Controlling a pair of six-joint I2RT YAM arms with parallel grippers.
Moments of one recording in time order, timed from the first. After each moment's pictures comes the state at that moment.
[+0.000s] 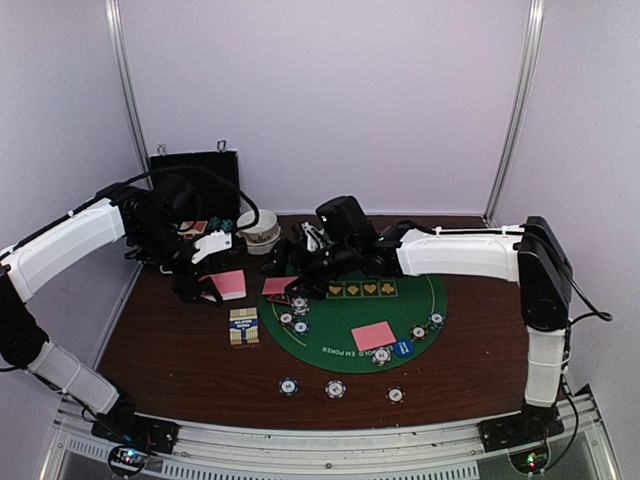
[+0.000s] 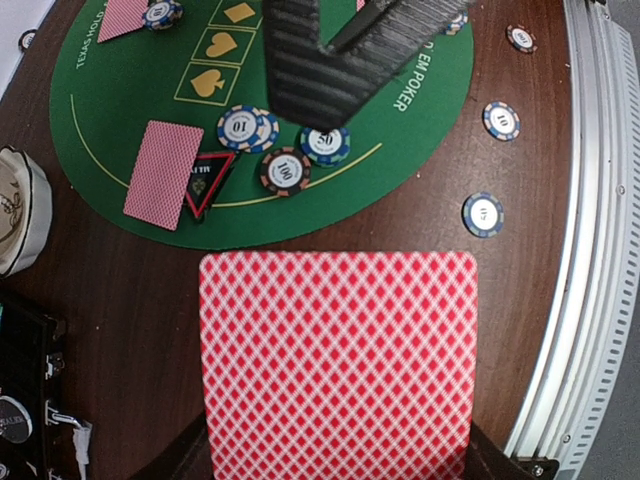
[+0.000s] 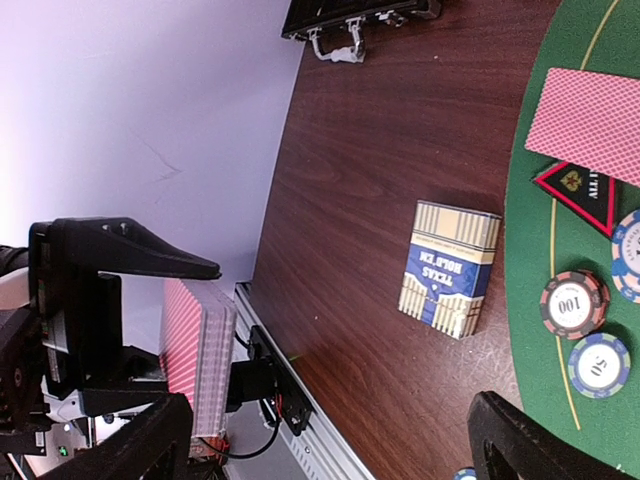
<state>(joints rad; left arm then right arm) -0.47 1.42 1.32 -1.12 0.37 0.78 0.92 1.99 1.56 -0.11 -0.46 1.00</state>
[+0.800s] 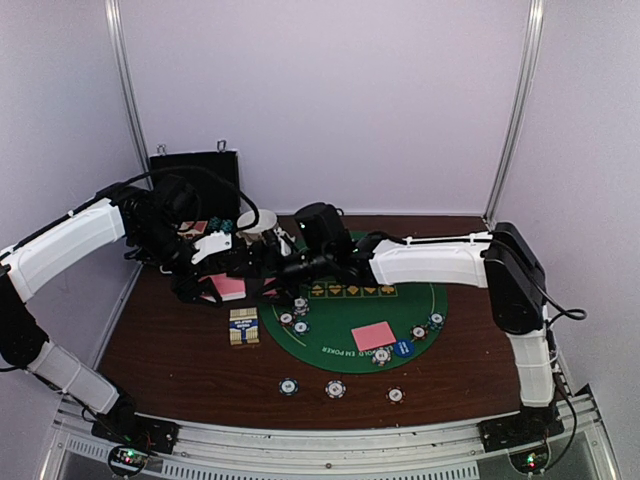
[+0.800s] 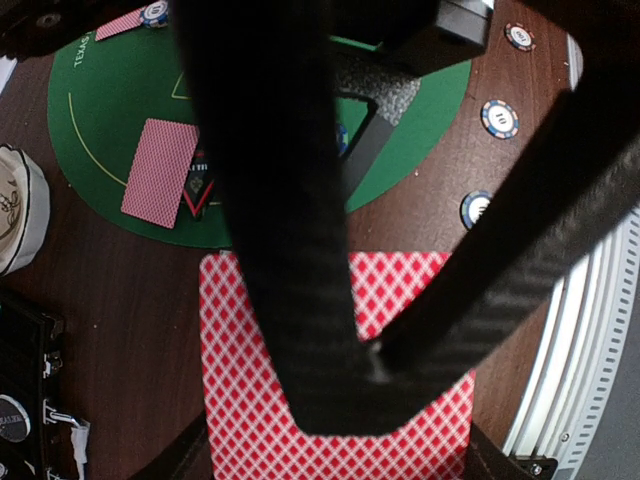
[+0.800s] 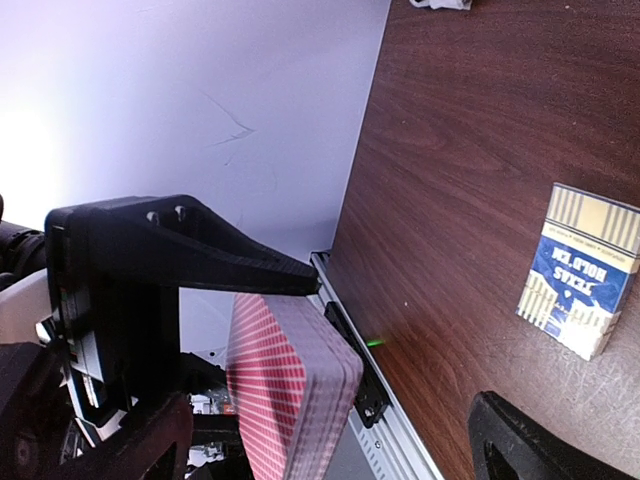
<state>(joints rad) -0.47 1.43 1.32 -1.12 0.37 0.78 0.96 2.13 1.68 0.06 -0.61 1.14</state>
